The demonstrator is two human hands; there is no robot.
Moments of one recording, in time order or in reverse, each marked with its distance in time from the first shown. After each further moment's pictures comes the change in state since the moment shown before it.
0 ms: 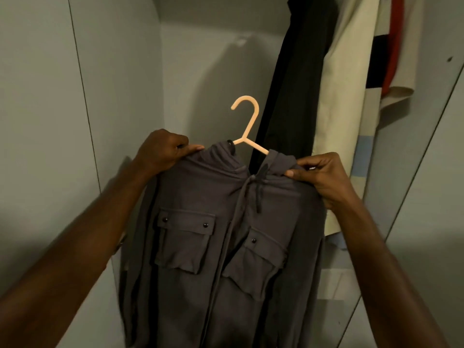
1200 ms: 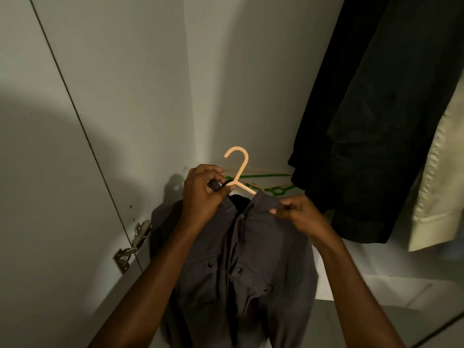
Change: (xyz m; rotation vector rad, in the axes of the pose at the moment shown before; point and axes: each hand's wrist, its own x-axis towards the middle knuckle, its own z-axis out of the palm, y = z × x) left_hand -0.137 -0.021 0.144 -0.355 0.134 -0.634; right_hand -0.009 0.208 0.167 0.070 -0.270 0.476
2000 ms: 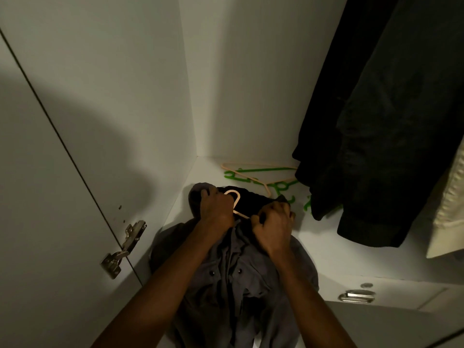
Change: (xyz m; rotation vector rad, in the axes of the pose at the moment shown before) left_hand -0.011 -0.034 0.072 1.142 -0.815 -0.123; right_hand 0.031 0.079 0.089 -0.711 0.437 0.027
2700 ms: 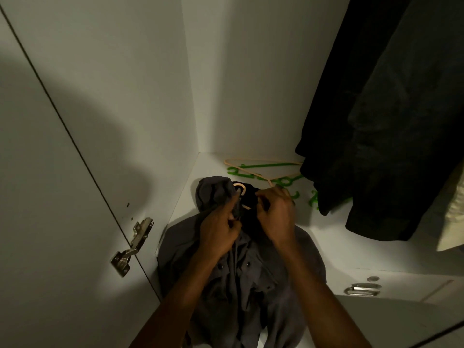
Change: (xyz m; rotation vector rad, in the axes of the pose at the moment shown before) left_hand -0.057 -0.011 0.054 -0.864 0.315 0.085; right_hand 0.010 -0.024 -0.013 0.181 0.158 -0.154
